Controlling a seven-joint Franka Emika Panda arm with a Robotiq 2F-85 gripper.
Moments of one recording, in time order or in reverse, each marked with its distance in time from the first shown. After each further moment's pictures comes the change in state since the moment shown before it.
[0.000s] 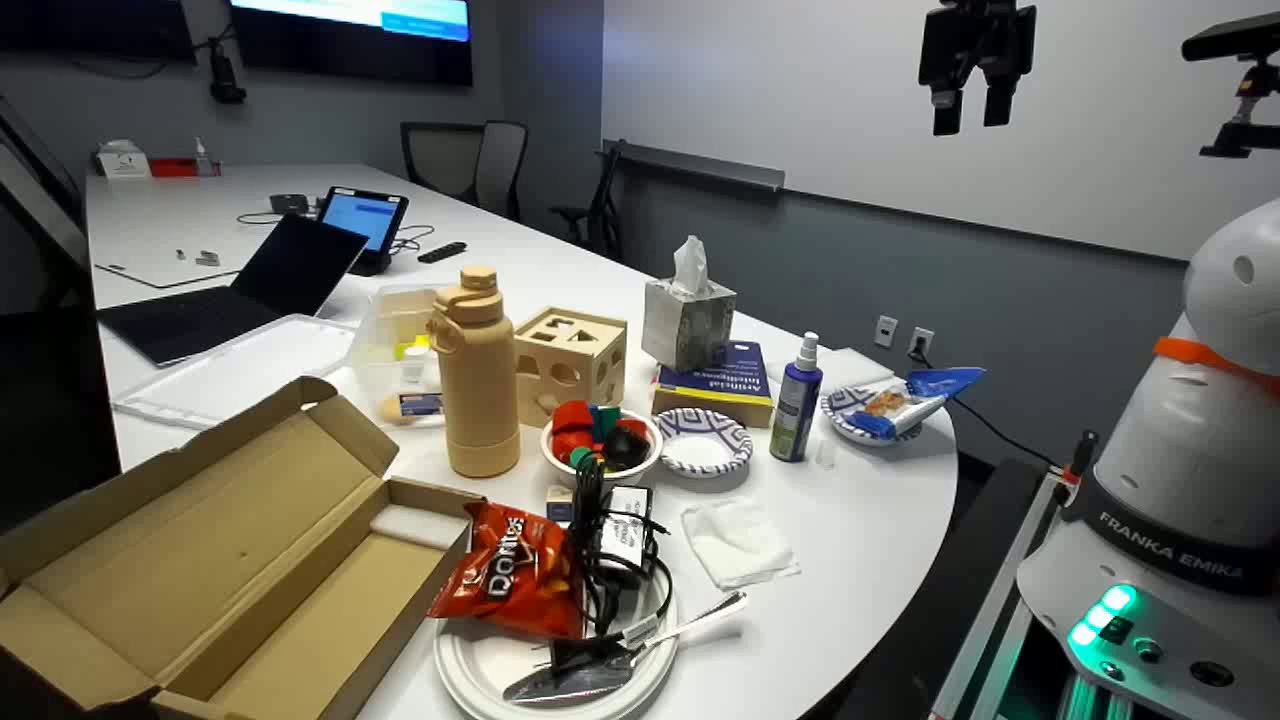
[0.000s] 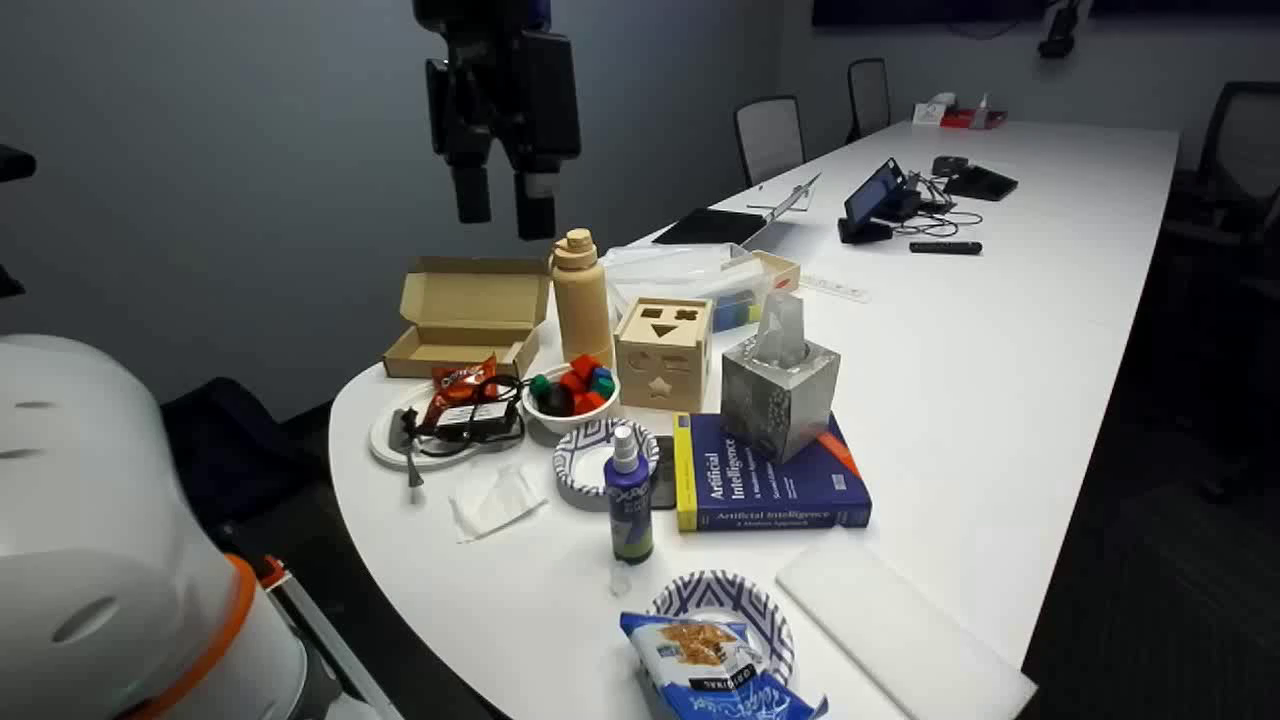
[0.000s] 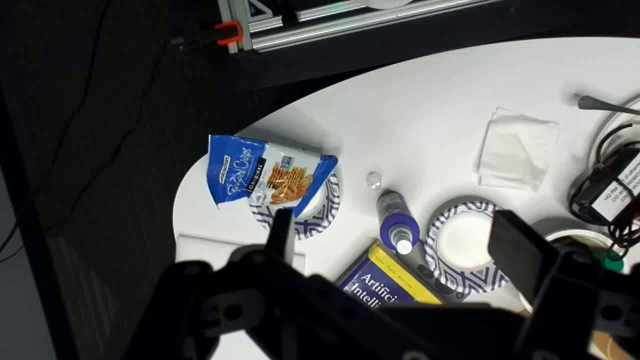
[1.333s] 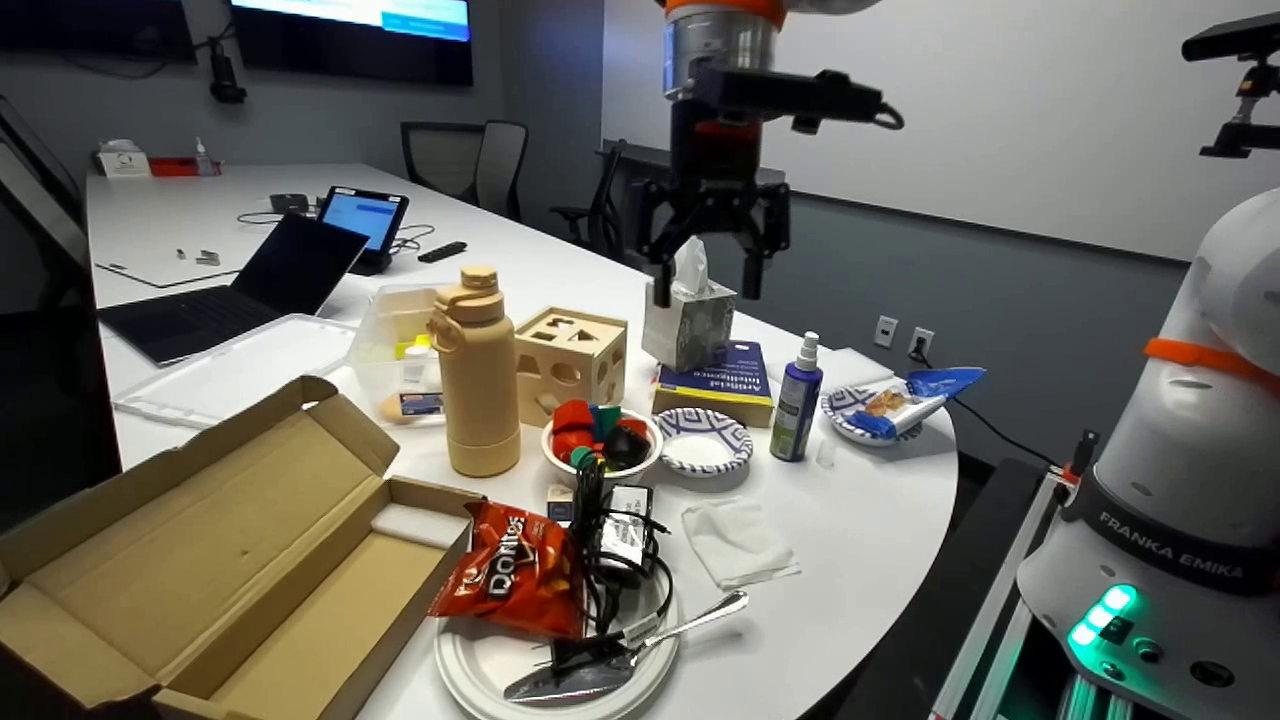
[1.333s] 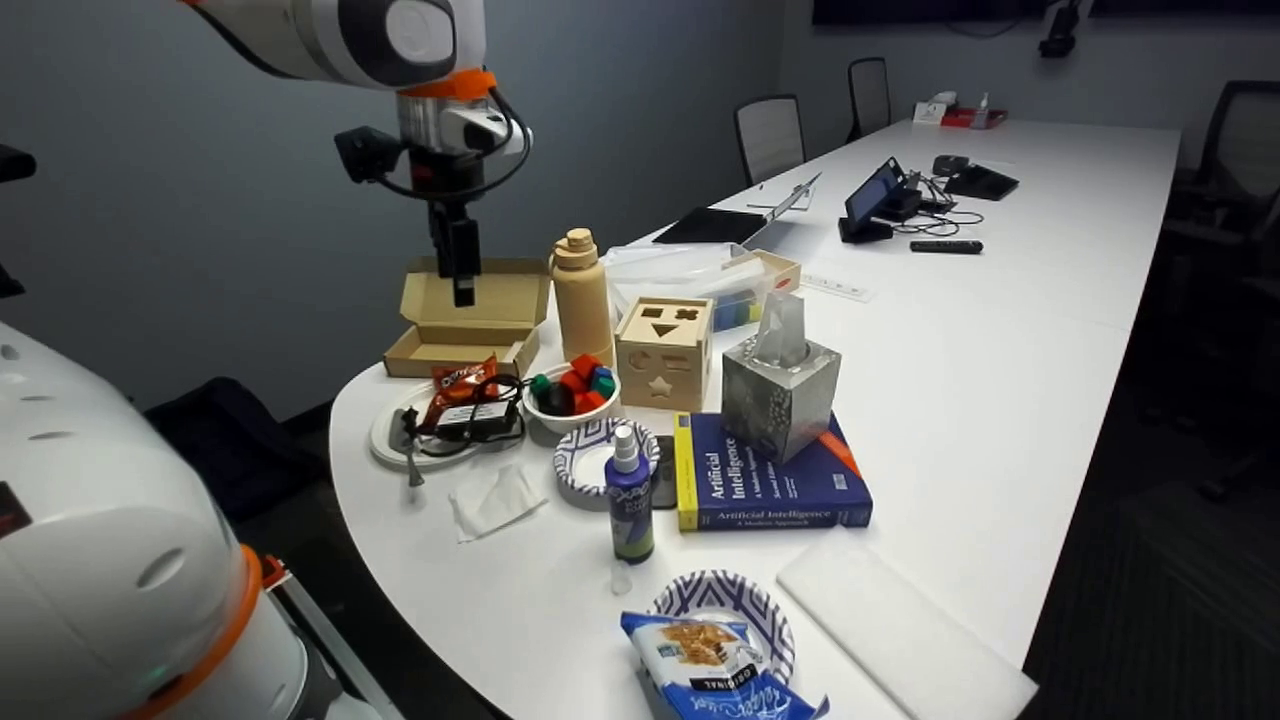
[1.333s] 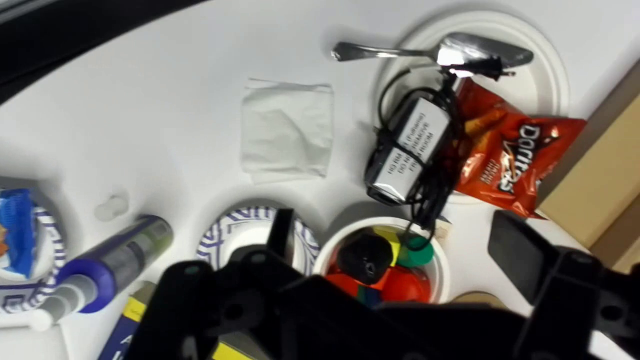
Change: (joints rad) arm 0.185 0.474 0.391 -0.041 0.385 0.588 0.593
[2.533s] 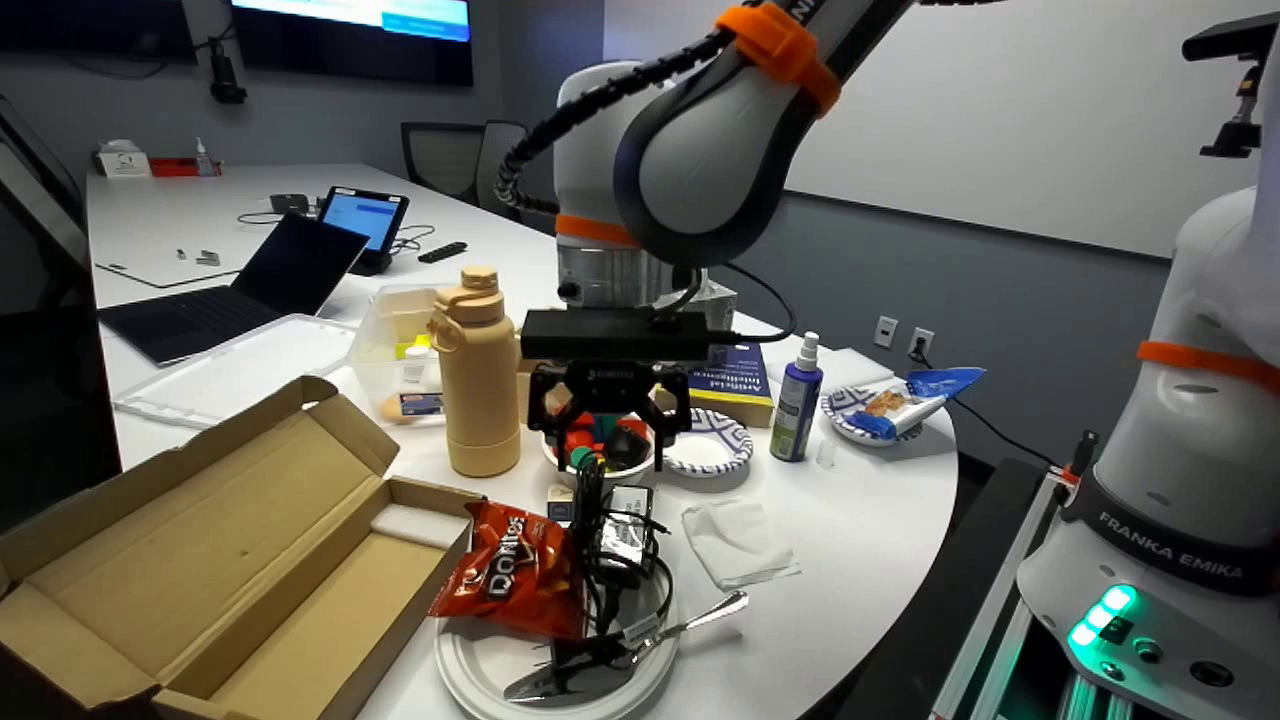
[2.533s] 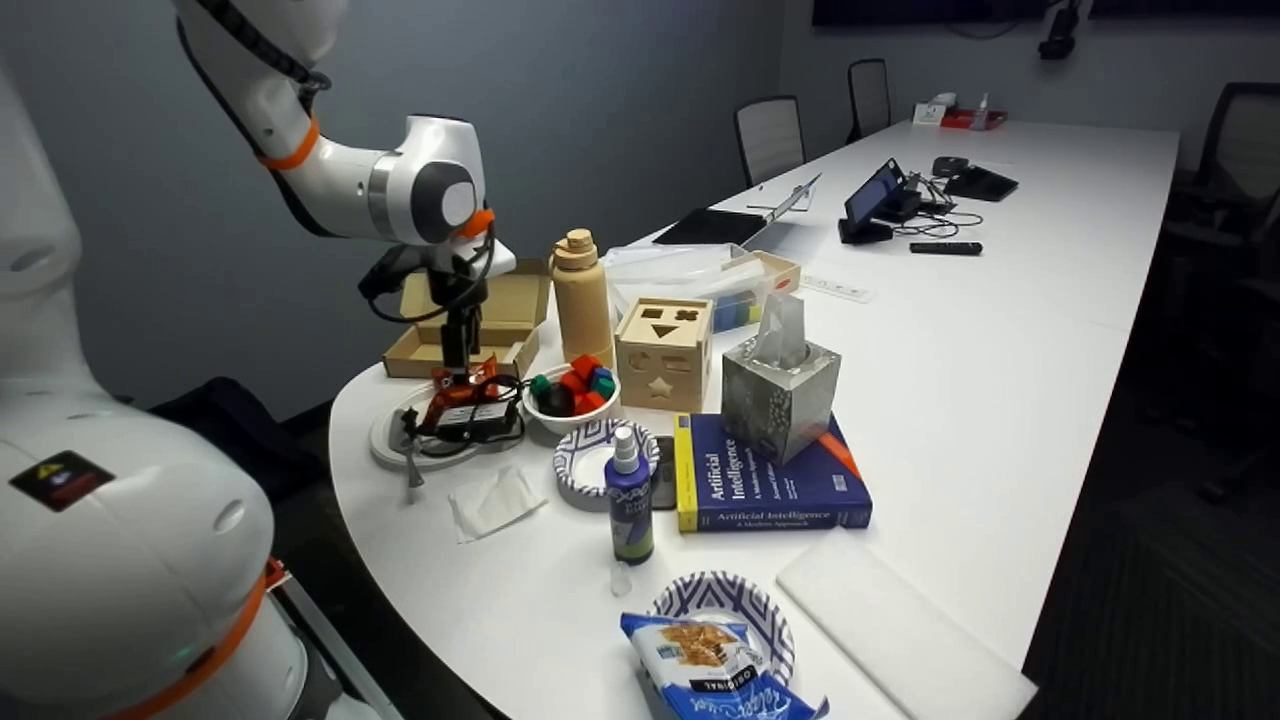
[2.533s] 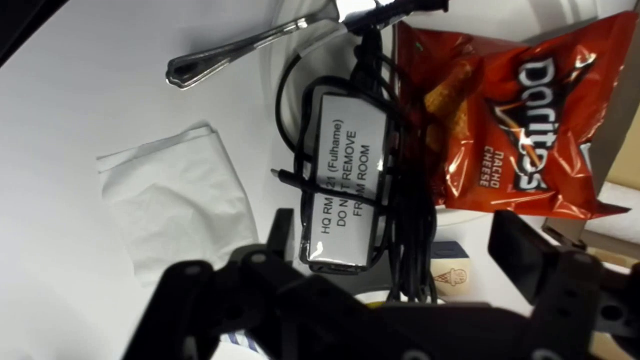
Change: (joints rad) arm 0.214 0.489 -0.058 0.040 -0.194 0.463 0.641
